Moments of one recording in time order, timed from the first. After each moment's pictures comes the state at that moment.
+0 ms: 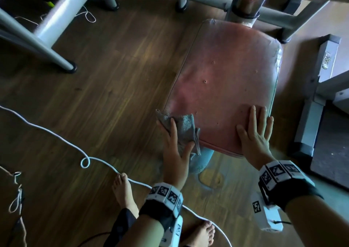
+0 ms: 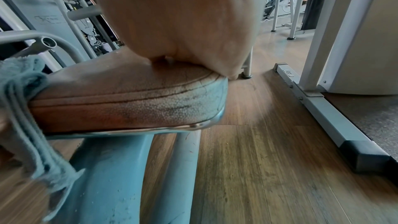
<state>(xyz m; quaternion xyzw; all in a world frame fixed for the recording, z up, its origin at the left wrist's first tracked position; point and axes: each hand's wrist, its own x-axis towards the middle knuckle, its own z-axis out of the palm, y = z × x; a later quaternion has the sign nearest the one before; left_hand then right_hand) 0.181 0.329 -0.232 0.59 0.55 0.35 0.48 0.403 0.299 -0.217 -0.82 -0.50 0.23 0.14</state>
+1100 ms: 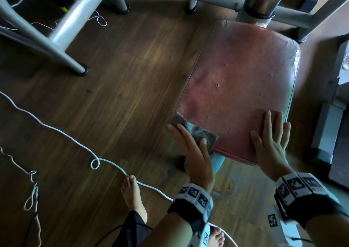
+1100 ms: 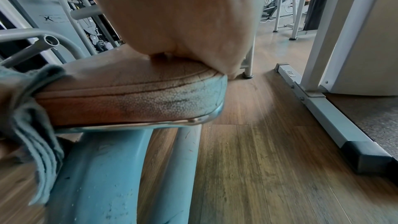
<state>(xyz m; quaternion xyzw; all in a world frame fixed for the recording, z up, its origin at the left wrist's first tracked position) 0.225 0.327 -0.222 0.57 0.63 0.37 0.37 0.414 0.294 -0.239 -0.81 -0.55 0.20 0.06</state>
